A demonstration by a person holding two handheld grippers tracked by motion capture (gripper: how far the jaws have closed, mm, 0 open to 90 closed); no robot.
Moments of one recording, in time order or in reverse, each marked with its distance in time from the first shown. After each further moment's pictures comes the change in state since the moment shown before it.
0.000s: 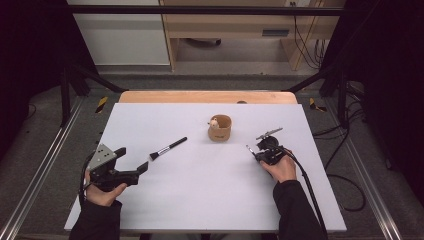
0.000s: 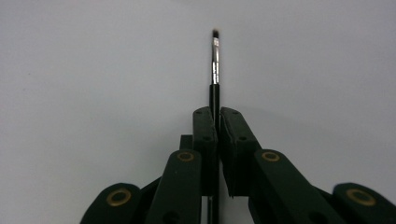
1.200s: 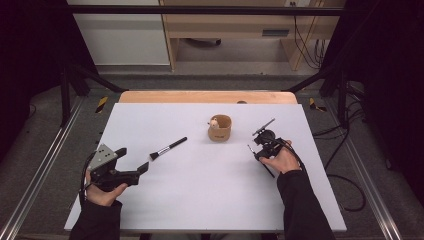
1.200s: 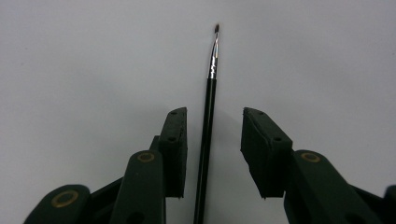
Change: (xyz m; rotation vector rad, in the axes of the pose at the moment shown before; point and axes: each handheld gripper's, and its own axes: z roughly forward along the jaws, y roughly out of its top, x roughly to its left) left arm 0.000 0.000 0.001 0.007 -0.001 0.005; right arm 0.003 0.026 -0.014 0.167 -0.051 -0.106
